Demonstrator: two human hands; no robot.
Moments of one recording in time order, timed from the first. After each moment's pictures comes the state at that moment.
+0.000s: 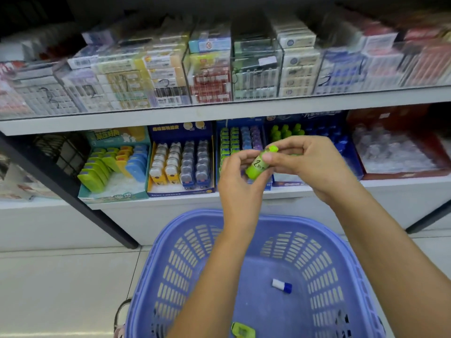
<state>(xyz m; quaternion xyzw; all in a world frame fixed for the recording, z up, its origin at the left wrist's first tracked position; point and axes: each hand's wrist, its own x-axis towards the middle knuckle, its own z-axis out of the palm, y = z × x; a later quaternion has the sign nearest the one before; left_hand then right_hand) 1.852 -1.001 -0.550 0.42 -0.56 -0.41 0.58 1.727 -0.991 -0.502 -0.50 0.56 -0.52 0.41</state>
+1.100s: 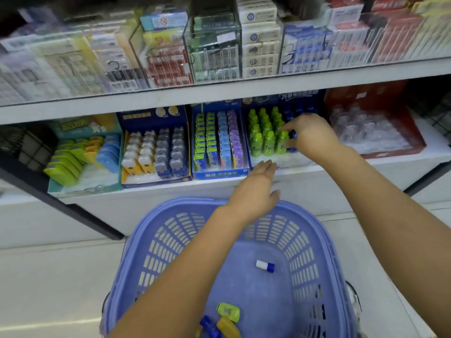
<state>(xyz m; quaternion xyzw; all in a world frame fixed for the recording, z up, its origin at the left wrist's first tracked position) 1.805 -1.007 -0.587 0.39 -0.89 -0.24 0.08 1.635 -1.043 -0.532 -0.65 0.75 -0.07 0.05</state>
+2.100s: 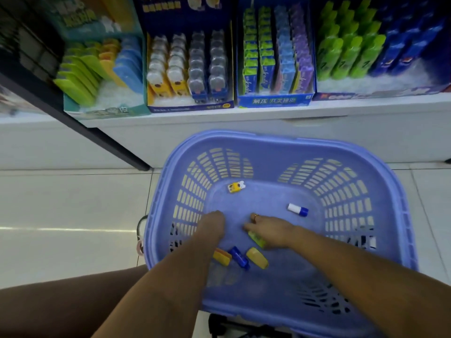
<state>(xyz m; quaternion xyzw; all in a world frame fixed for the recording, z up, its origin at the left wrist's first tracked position) 1.998 -0.939 -0.824 0.51 -0.76 -0.21 -0.35 1.815 -0.902 -0.812 -0.77 0.47 0.21 0.38</state>
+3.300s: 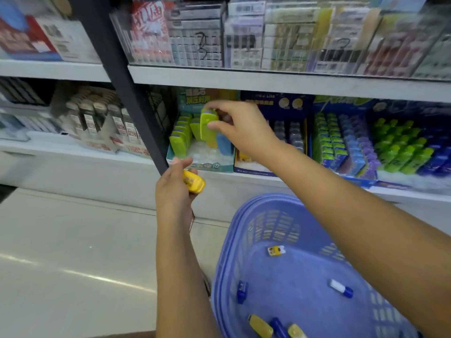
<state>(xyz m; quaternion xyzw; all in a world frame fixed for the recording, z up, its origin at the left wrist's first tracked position) 2.114 -1.027 -0.568 0.57 -0.22 -0.50 0.61 1.981 -1.106 -0.506 -0.79 0.48 -0.34 0.19</state>
